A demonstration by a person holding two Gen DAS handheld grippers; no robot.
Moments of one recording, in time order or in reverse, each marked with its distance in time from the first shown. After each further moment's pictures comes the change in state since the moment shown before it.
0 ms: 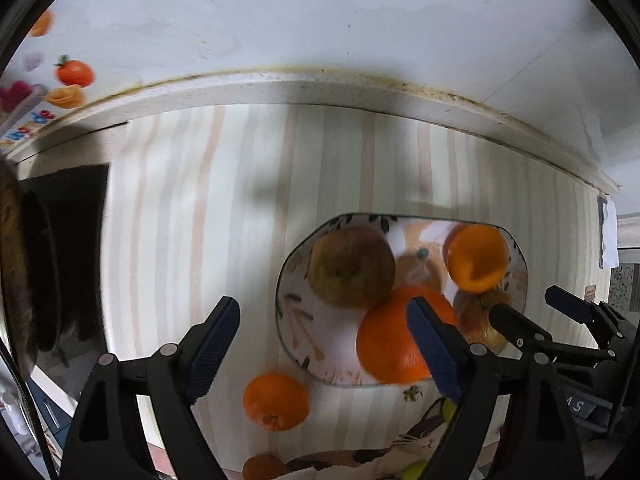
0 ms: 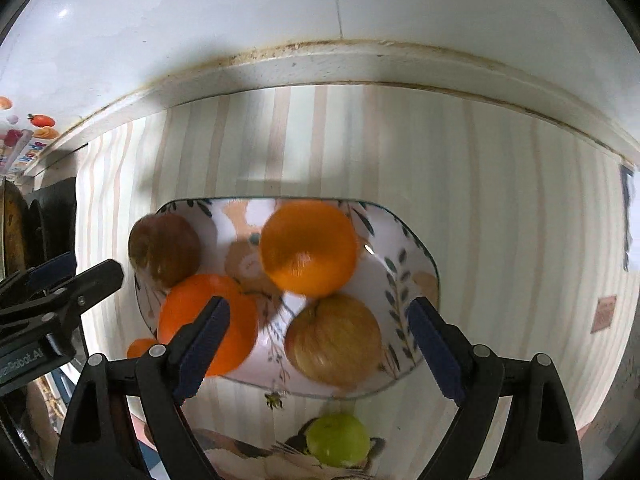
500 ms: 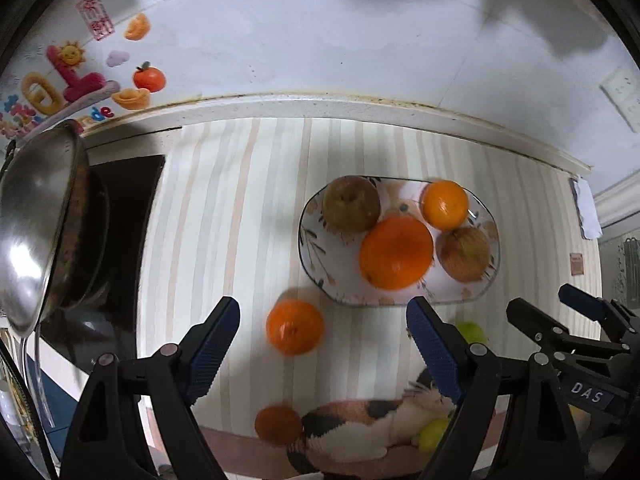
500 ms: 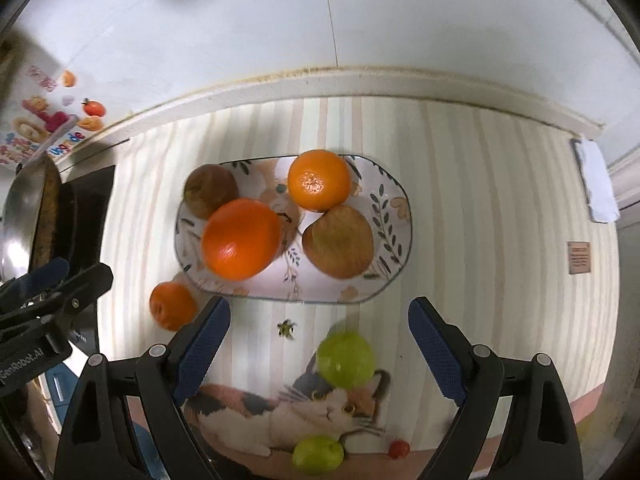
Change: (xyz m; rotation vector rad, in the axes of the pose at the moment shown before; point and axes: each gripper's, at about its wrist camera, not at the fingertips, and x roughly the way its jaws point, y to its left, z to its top) left arm -0.083 0.012 -0.098 0.032 -0.188 0.021; right arm -0.078 0.025 -0.115 0.003 -0.195 -0.009
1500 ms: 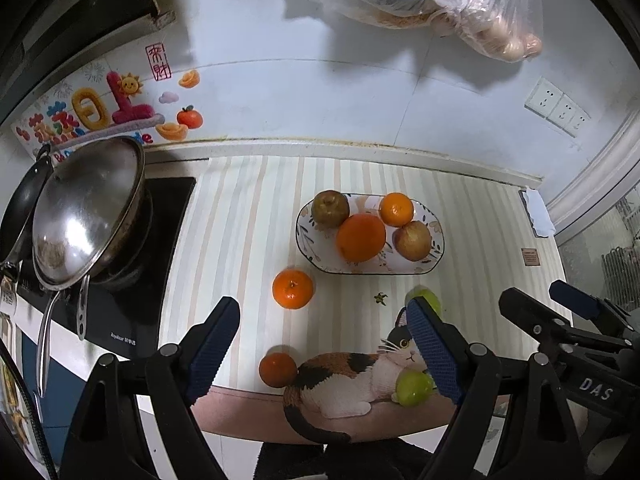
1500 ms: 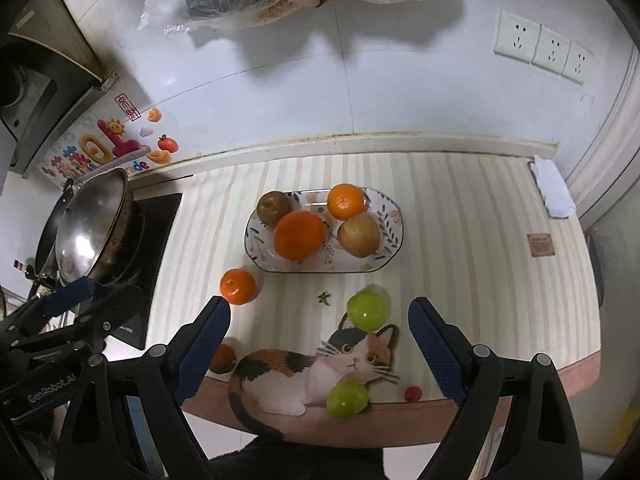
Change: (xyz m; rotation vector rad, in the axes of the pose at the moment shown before) left arm -0.120 0.003 -0.084 -0.001 -0.201 -0.037; right arm -0.151 0.025 -0.102 0.009 -0.237 0.056
